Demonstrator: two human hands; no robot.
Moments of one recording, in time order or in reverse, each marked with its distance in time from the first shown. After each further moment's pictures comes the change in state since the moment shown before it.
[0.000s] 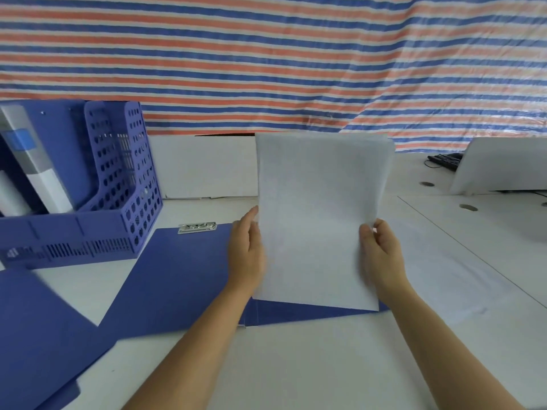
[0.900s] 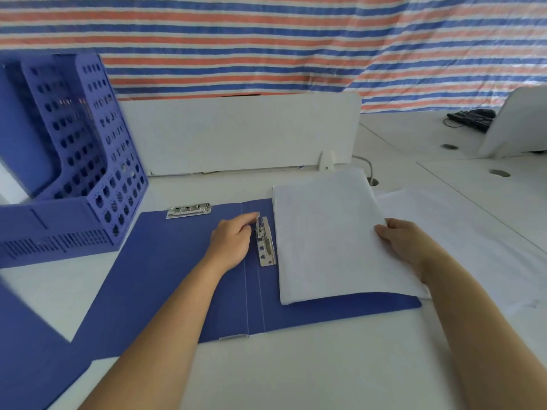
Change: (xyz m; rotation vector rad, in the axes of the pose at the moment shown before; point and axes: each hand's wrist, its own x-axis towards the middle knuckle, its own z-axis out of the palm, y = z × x) left_hand 0.059 -0.089 -0.014 0.339 -0.482 -0.213; right_hand 0.056 0.035 -0.015 -0.309 -0.209 0.534
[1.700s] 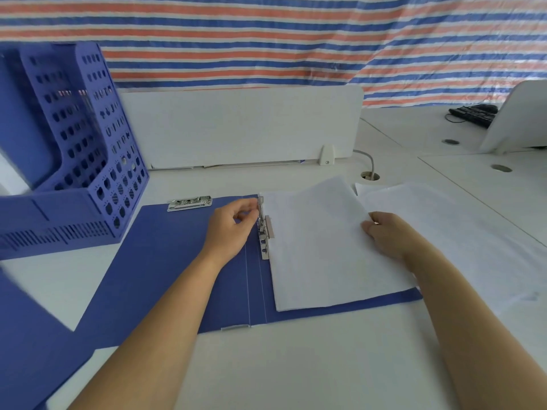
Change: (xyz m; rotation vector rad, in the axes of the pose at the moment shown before) left_hand -0.014 0.019 -0.006 -0.212 0.189 0.127; right_hand 0.007 -0.006 0.019 -0.369 -0.010 -0.147
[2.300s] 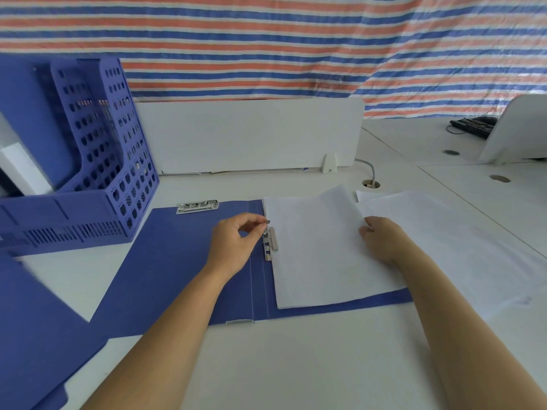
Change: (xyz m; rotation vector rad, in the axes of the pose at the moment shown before) left_hand -0.030 0.012 -0.004 0.086 0.037 0.115; right_hand 0.013 0.007 0.009 -0.300 0.076 -0.071
